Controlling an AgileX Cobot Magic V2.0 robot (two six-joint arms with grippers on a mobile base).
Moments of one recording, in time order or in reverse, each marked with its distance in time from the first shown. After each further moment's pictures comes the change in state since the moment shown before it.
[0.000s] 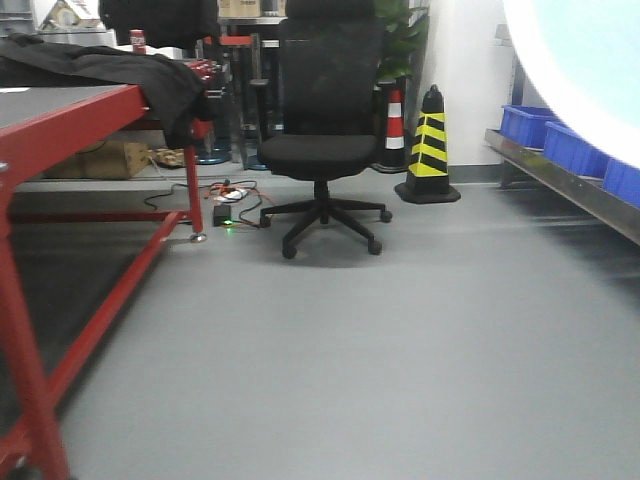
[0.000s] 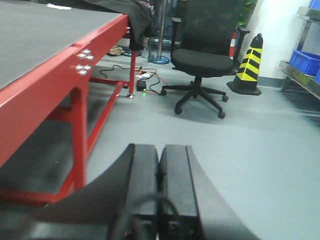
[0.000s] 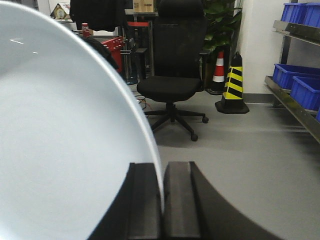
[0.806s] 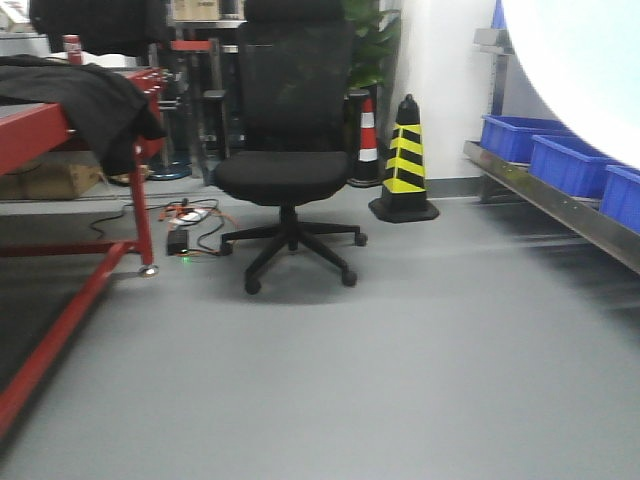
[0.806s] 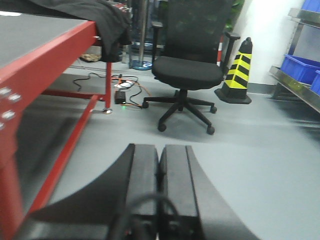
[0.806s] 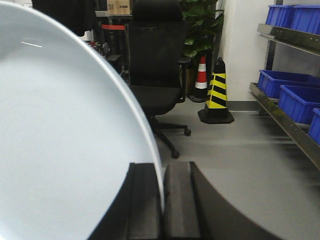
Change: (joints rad) left arm 0.000 0.000 0.000 0.000 0.000 0.000; right arm 0.000 0.000 0.000 0.000 0.000 0.000
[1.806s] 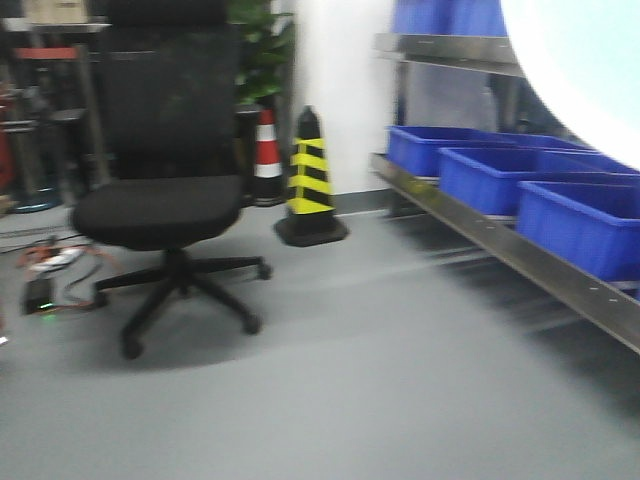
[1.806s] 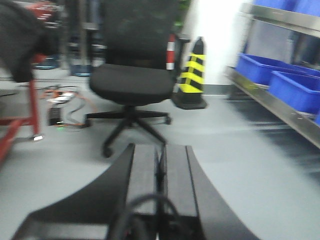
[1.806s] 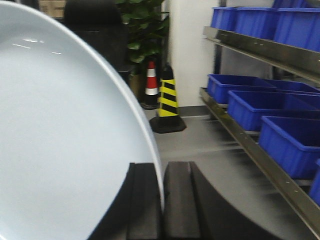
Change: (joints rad) left arm 0.000 0.000 0.000 0.000 0.000 0.000; right arm 0.000 0.000 0.000 0.000 0.002 0.000
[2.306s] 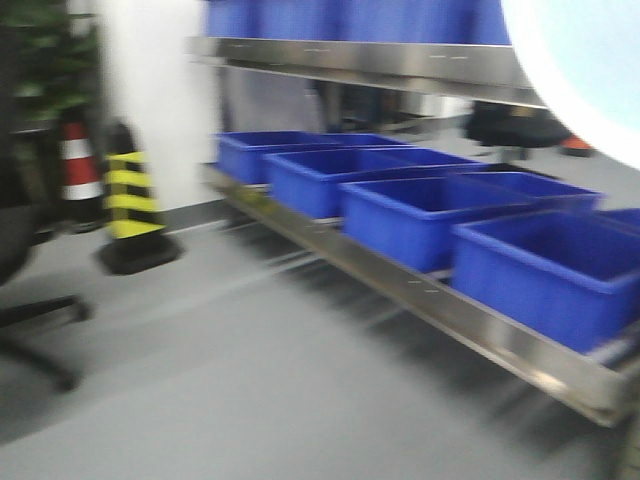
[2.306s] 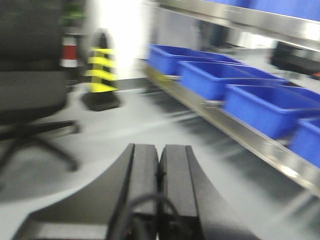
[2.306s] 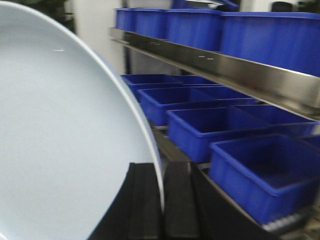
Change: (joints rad) left arm 0.000 0.000 0.000 0.000 0.000 0.000; right arm 0.000 0.000 0.000 0.000 0.000 0.000
